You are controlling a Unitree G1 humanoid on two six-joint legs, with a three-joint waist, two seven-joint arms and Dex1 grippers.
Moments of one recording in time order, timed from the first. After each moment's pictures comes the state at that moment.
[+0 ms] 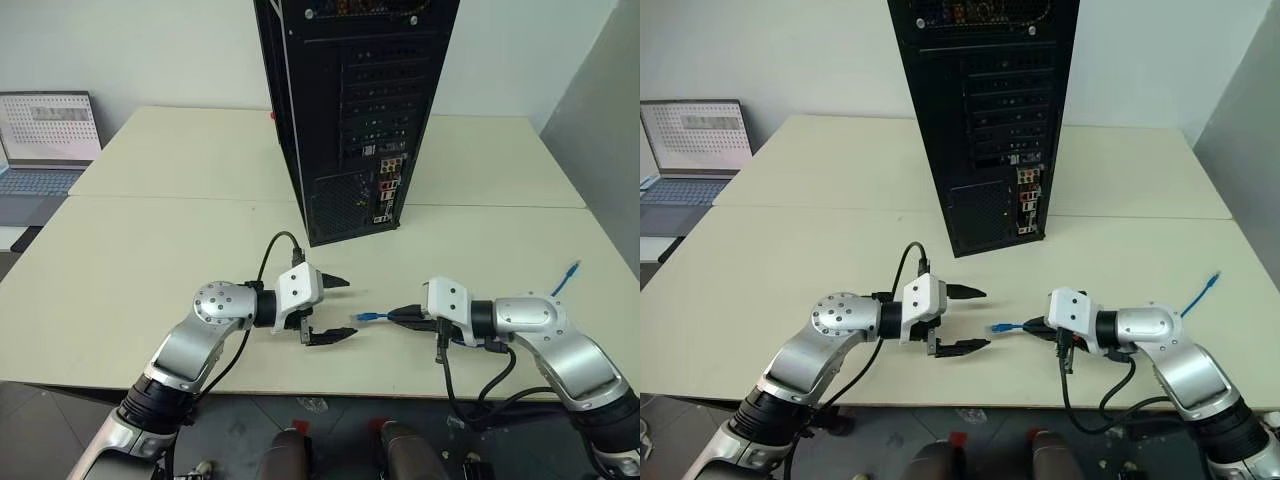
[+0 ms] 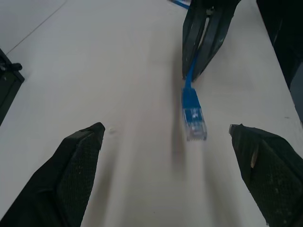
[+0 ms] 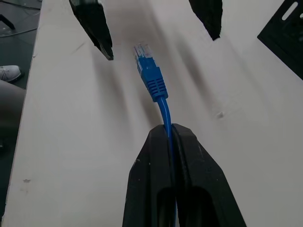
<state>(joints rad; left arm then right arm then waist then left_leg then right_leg) -0.36 0.57 -0.27 -0.16 -0.22 0.28 -1.04 -0.27 -0.71 0.26 -0.35 0.17 0.36 1.00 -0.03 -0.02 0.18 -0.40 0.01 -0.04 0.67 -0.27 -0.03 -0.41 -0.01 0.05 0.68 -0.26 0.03</state>
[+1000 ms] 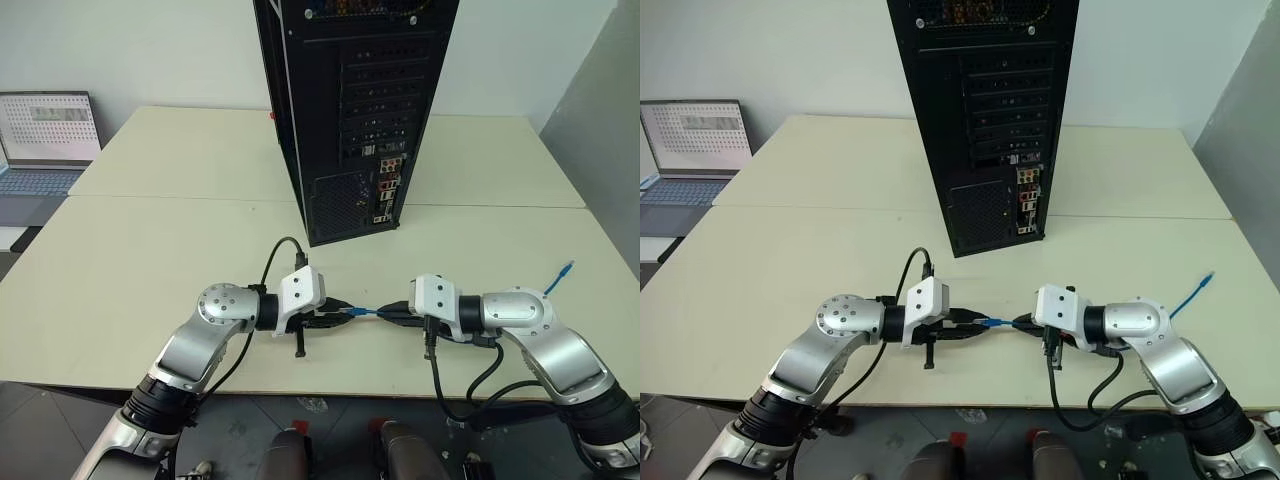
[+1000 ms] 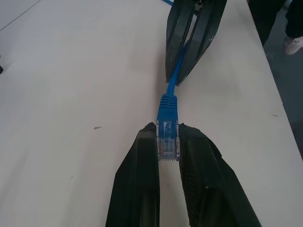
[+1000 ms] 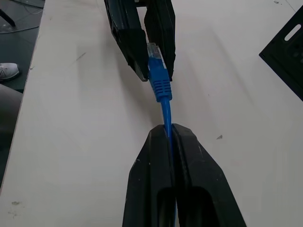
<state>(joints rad) -0.36 0.57 -0.27 -0.14 -0.20 0.25 -1.08 -0.32 -0.68 0.28 -0.35 0.14 0.36 1.00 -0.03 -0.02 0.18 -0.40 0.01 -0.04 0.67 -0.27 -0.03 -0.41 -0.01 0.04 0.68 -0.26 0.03</state>
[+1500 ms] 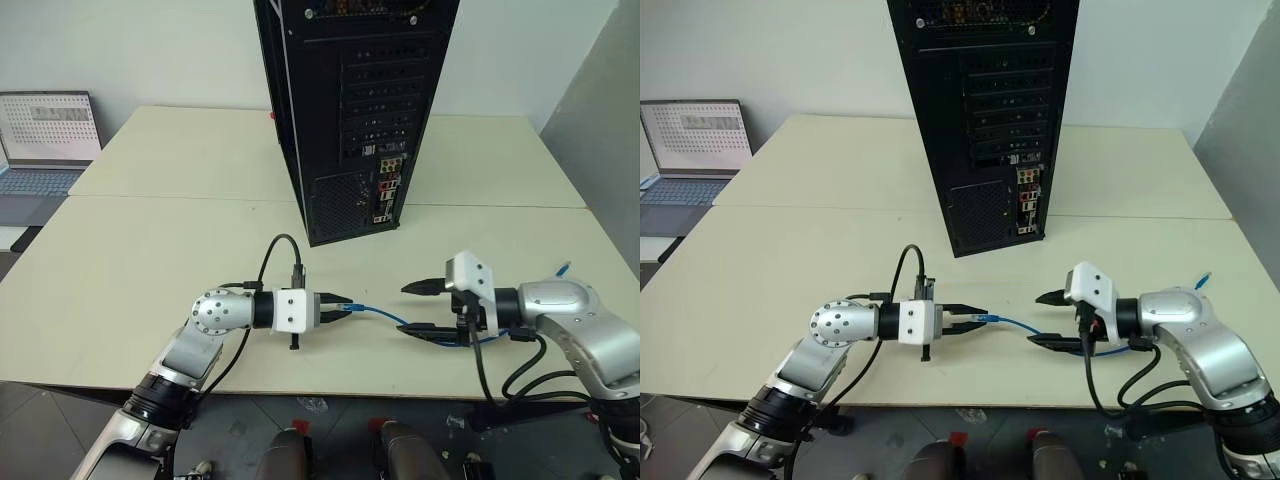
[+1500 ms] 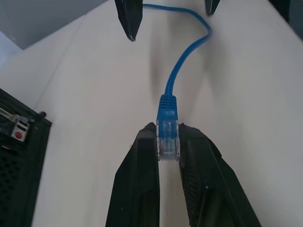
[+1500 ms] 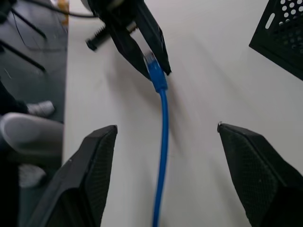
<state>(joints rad) -0.37 0.57 -0.27 0.09 0.03 -0.49 -1.00 -0.29 -0.73 0.05 -0.44 0.51 0.71 1.05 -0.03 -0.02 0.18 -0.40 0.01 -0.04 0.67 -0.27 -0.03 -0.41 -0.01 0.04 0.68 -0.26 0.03</state>
